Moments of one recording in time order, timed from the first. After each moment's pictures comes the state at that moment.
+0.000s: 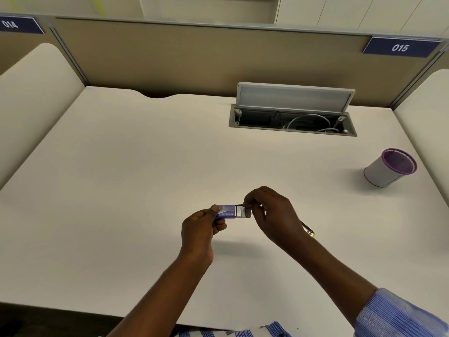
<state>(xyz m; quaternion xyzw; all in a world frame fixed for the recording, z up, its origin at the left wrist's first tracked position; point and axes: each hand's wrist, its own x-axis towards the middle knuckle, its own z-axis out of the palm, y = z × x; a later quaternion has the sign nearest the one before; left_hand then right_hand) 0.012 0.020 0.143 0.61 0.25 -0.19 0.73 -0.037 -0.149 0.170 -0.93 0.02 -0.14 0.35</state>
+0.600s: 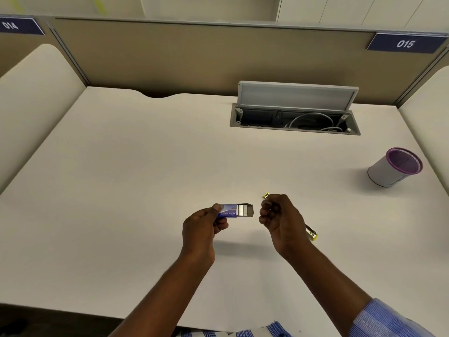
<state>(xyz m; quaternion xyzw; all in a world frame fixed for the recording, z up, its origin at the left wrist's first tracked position) 0.015 0.018 0.147 0.60 0.25 -0.20 0.74 -0.033 -0.150 0.145 -0.39 0.34 -0.09 0.85</state>
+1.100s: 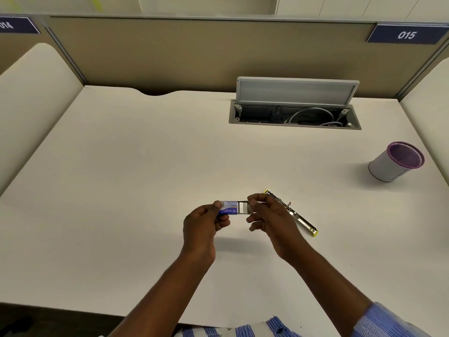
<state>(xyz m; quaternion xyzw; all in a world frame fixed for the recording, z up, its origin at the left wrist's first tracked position) 0.015 0.013 0.147 0.62 0.22 -0.19 0.73 -0.040 -0.142 0.136 -0.57 0.27 0.00 0.77</state>
